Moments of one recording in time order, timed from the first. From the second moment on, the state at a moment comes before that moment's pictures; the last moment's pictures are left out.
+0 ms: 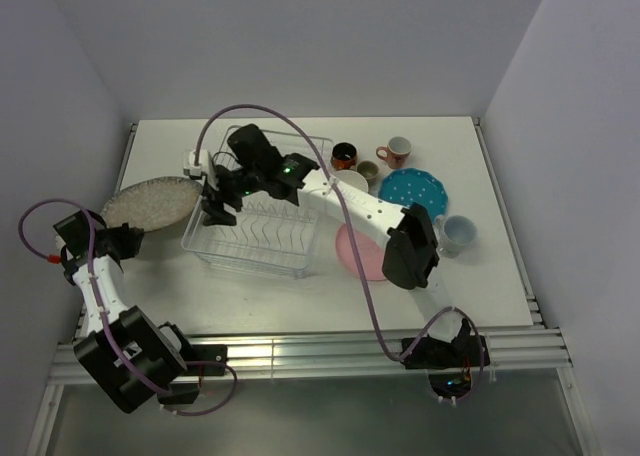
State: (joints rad) left arm 0.66 1.08 0.66 -0.39 0.26 -1.18; right arm 0.93 2.10 2.06 -0.48 -0.65 -0.47
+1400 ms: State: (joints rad) left arm 0.69 0.99 0.66 -0.50 0.27 -1.14; right arm 1.10 2.53 2.36 -0.16 -0.31 -0.45
